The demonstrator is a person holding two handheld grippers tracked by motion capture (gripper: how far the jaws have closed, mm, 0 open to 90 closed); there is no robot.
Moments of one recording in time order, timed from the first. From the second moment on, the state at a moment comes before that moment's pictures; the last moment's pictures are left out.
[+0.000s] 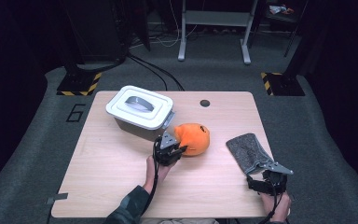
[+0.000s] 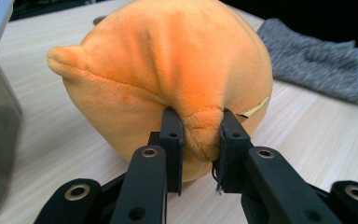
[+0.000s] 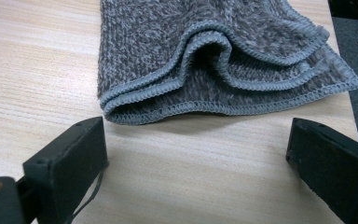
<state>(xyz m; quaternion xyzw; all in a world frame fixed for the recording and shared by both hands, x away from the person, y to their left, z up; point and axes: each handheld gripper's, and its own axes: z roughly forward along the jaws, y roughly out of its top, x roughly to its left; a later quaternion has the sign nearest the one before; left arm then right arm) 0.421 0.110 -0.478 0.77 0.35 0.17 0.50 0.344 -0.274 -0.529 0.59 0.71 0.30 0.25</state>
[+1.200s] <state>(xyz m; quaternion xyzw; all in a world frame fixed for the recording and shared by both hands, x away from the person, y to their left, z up) 0.391 0.111 -0.486 0.83 0.29 0.14 0.46 0.344 -0.274 -0.529 0.59 0.71 0.30 0.25</state>
